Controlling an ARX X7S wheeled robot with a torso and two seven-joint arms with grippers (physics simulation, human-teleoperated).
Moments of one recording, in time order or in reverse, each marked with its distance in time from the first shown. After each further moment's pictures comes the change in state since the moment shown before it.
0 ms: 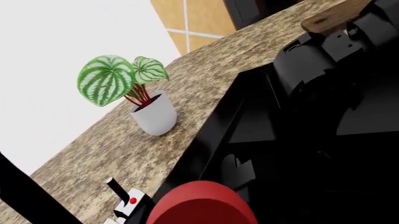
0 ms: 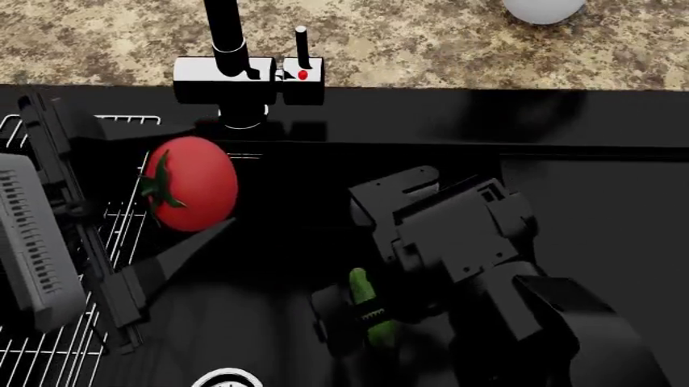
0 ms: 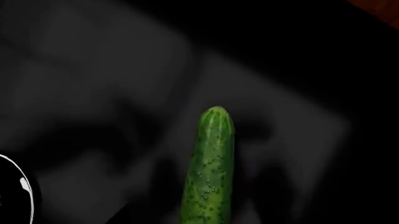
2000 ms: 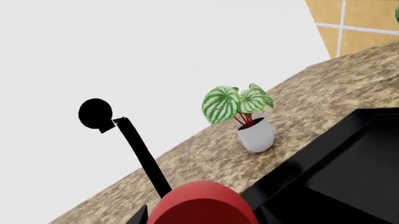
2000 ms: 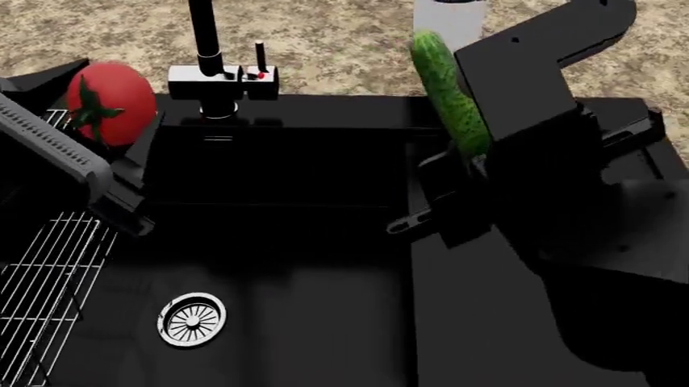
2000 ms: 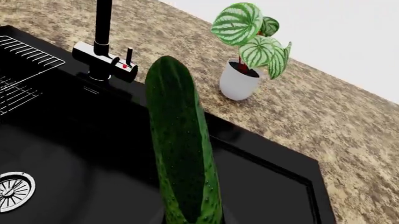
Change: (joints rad) left arm 0.046 0.107 -0.096 -0.006 0.093 -0.235 -0.501; right arm -0.197 0.555 0.803 -1.421 0.339 0.396 0.960
